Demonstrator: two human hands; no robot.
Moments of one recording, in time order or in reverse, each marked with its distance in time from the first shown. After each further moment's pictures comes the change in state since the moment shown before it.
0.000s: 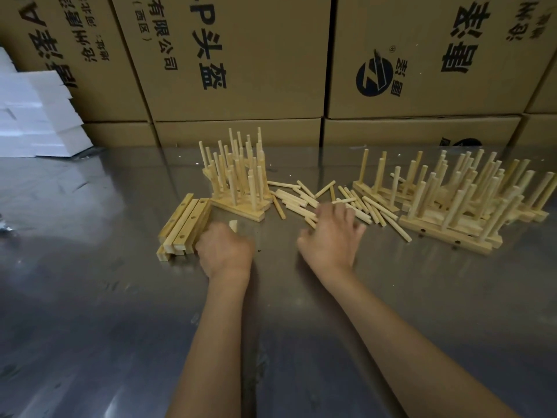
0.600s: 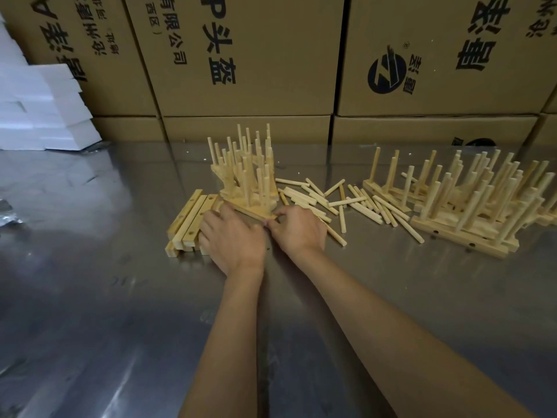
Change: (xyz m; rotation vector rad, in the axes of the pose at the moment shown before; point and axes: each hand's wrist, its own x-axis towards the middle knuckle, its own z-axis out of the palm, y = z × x) left_hand 0.004 0.000 0.015 0.024 0.242 0.170; right_hand 0.015 -0.050 0.030 0.227 -0.226 -0.087
